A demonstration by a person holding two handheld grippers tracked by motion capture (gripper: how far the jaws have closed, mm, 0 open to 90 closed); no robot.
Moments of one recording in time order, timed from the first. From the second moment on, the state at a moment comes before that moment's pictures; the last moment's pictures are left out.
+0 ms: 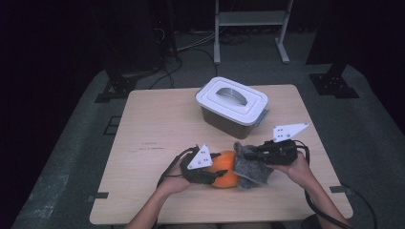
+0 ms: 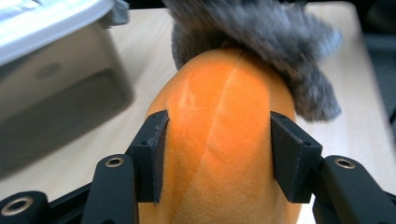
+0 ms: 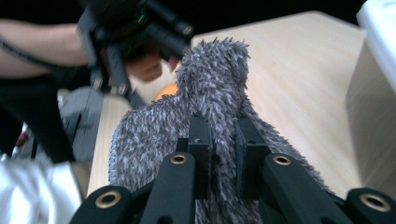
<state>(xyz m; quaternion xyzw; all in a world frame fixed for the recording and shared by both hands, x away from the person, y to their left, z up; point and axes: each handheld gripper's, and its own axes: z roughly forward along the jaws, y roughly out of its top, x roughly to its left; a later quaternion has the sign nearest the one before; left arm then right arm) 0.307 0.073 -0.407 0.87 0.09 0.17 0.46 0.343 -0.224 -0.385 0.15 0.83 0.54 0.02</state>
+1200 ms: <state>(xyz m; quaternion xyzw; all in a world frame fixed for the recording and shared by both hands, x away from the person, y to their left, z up) 0.303 0.094 -0.417 0.86 0.13 0.09 0.49 0.329 -0.205 -0.412 0.13 0.85 0.51 -0.02</state>
